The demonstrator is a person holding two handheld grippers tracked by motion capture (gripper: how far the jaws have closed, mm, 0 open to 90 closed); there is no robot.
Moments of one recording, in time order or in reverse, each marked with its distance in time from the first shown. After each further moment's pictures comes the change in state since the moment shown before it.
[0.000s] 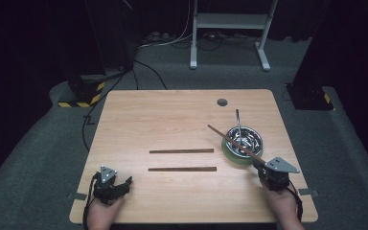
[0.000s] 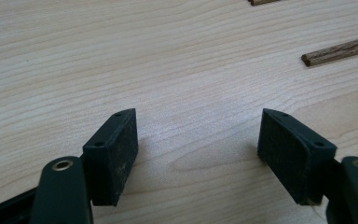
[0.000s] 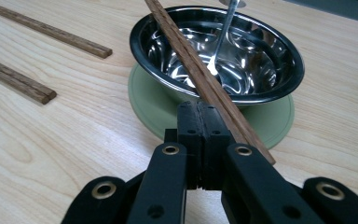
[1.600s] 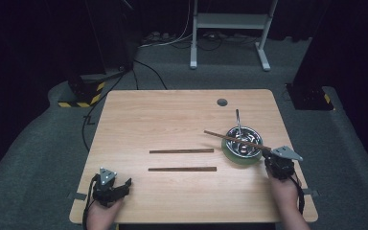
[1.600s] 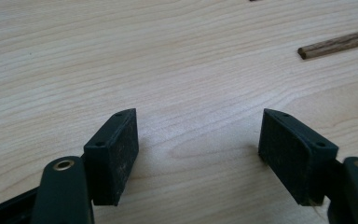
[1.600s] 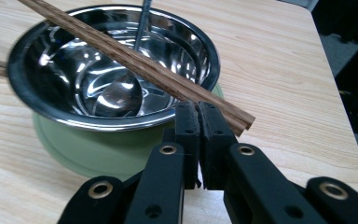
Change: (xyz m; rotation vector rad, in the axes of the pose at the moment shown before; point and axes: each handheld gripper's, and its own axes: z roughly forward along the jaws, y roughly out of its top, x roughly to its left) left arm -0.003 -0.005 -0.005 -0.003 0.003 0.001; right arm -0.032 0.012 0.019 0.049 -0.172 0.094
